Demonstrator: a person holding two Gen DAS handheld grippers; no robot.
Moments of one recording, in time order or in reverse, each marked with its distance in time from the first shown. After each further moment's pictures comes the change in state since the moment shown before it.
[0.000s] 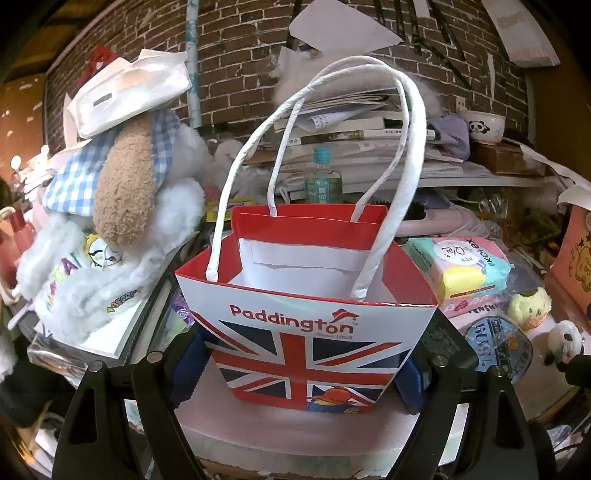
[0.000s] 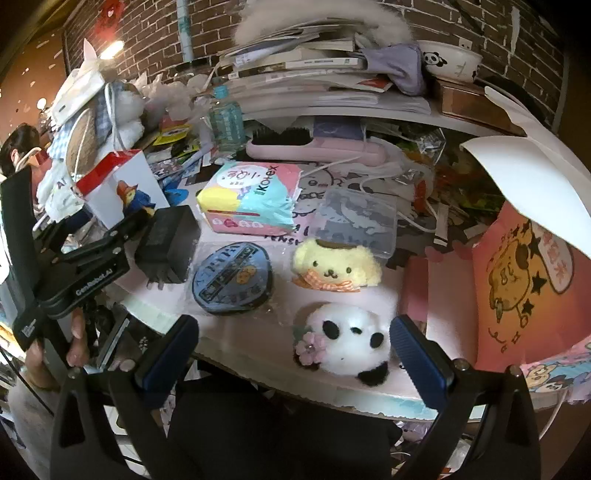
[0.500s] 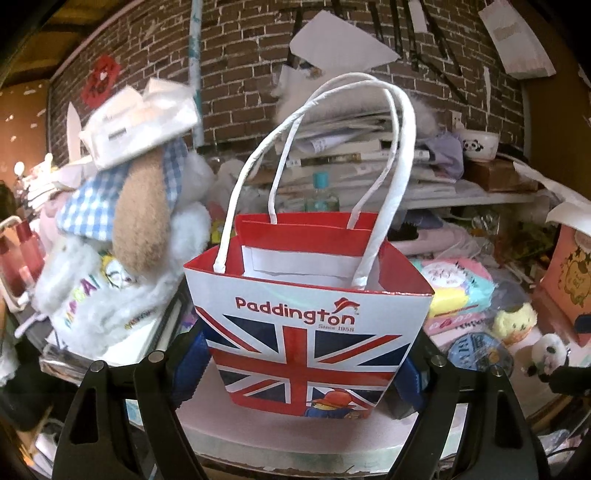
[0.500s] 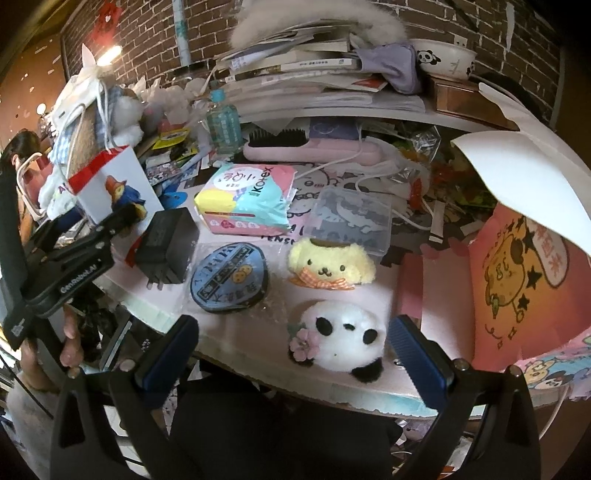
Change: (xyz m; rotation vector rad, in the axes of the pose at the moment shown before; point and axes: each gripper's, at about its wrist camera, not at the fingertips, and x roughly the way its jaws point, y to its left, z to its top) left arm -0.025 0.002 0.012 -0.004 -0.060 0.000; right arm -0.004 -0.006 -0.002 0.016 -0.005 0.014
